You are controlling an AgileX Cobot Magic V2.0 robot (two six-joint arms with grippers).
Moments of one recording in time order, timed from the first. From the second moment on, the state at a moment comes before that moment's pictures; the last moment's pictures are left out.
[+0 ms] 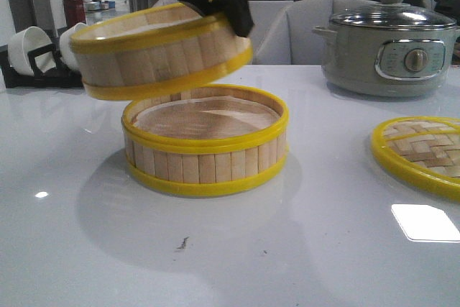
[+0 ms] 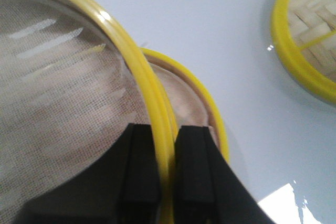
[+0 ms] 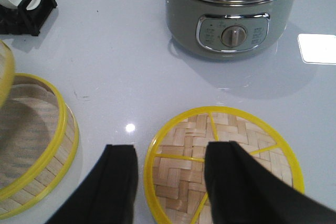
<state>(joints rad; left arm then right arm) -0.72 1.91 -1.69 0.07 0.71 -0.13 0.01 1.03 -0.90 0.13 0.41 -0.02</state>
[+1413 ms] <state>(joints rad) -0.80 2.02 -1.75 0.08 0.72 -0.13 0.01 1.03 -0.90 0.13 0.42 -0.02</state>
